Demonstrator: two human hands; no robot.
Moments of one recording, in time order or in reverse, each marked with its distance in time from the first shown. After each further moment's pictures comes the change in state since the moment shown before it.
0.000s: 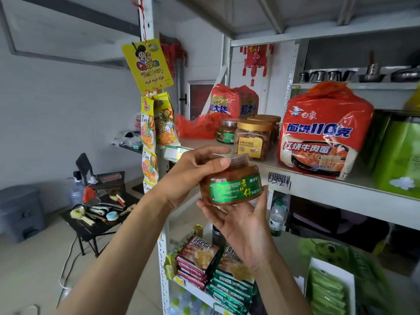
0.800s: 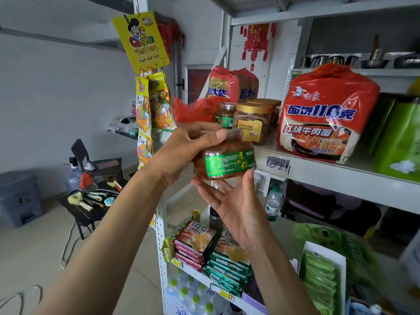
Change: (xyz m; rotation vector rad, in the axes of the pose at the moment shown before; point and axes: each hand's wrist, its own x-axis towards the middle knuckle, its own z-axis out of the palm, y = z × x) left_hand 0.004 0.011 -0.002 0.049 0.073 0.011; right_hand 0.000 0.000 0.017 -0.083 -0.056 -0.105
